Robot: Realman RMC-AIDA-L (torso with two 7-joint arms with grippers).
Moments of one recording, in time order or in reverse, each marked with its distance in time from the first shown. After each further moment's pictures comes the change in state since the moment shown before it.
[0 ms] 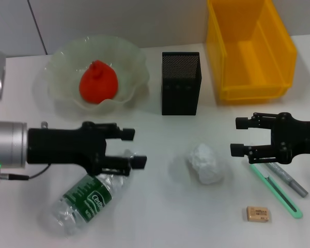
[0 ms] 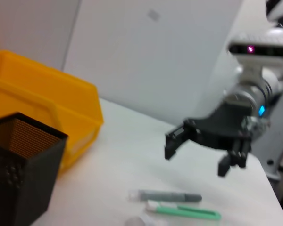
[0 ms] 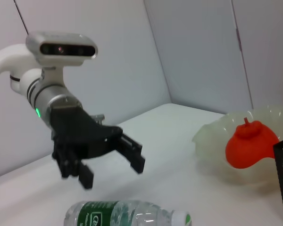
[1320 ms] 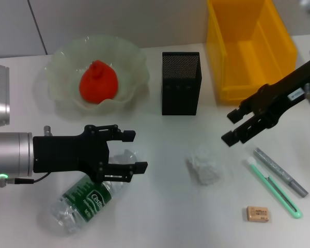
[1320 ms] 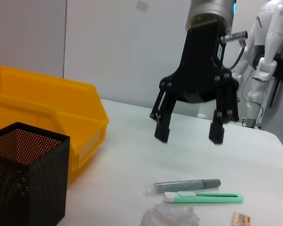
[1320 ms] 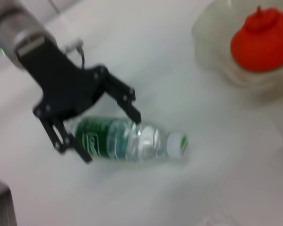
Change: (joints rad) left arm 0.037 -0.040 -0.027 0.003 0.028 -0.055 0.188; right arm 0.382 -0.040 -0.172 -0.275 -0.455 -0.129 0.652
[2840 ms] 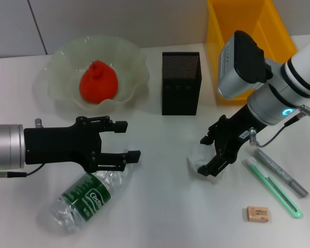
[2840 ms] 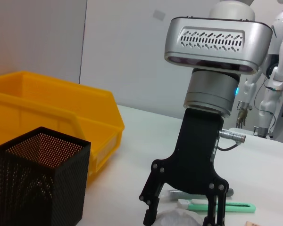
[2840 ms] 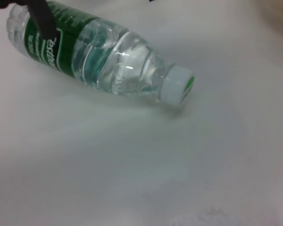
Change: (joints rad) left arm -0.006 0.014 -0.037 0.010 0.001 0.006 -0.043; right arm -0.003 0.138 -0.286 0.091 -0.119 0.366 -0.168
